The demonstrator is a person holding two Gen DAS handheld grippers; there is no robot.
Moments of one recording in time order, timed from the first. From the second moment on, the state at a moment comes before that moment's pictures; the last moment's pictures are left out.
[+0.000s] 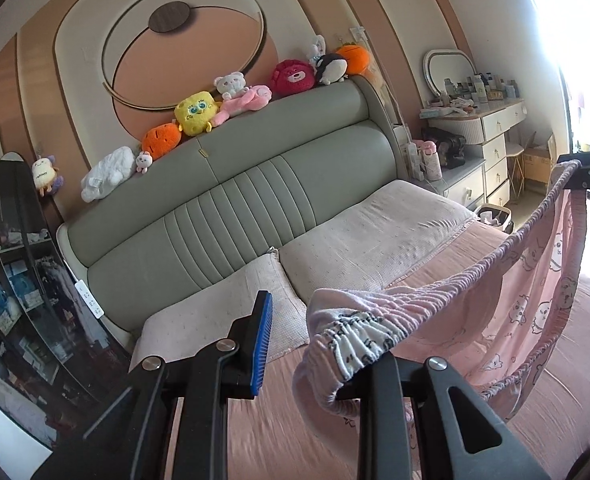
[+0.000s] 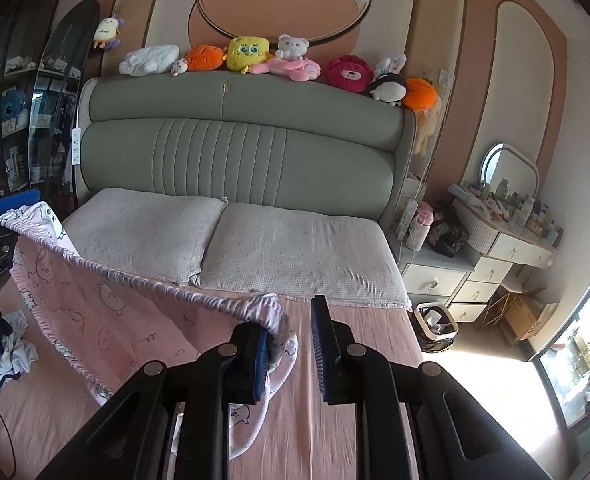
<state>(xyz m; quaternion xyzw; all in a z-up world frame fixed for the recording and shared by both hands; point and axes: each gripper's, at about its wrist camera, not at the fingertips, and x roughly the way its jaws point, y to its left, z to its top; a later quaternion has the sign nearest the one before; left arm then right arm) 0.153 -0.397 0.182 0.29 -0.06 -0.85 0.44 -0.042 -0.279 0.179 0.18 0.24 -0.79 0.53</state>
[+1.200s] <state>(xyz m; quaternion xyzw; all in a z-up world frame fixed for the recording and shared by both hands) 0.141 -0.479 -0.015 0.38 0.00 -0.83 0.40 -0.054 -0.354 -0.058 0.31 0.21 -0.77 0.51</state>
